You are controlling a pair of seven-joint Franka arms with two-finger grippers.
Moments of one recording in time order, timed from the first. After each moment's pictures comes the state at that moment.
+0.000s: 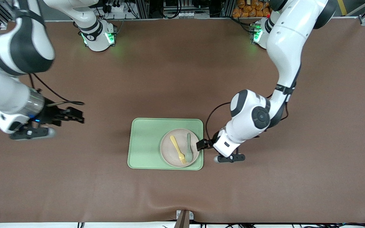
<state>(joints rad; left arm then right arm) -0.35 0.74 -0.15 -1.34 -0.26 2.35 -0.41 0.17 0.33 0.03 -1.47 0.14 1.82 0.05</state>
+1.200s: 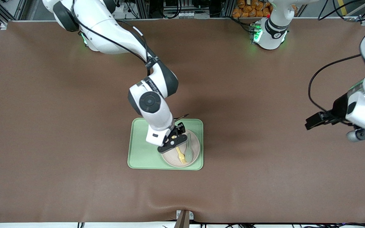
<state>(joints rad) 0.01 0.26 -0.14 -1.38 -0.01 1.71 -0.32 0.66 0.90 -0.06 -1.11 0.06 2.17 0.14</state>
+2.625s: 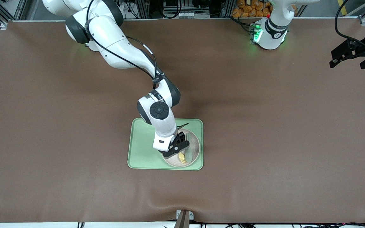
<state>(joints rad) -0.04 -0.12 0.01 -1.60 -0.01 1.49 0.00 0.67 1.04 -0.08 -1.09 0.00 2.35 0.14</state>
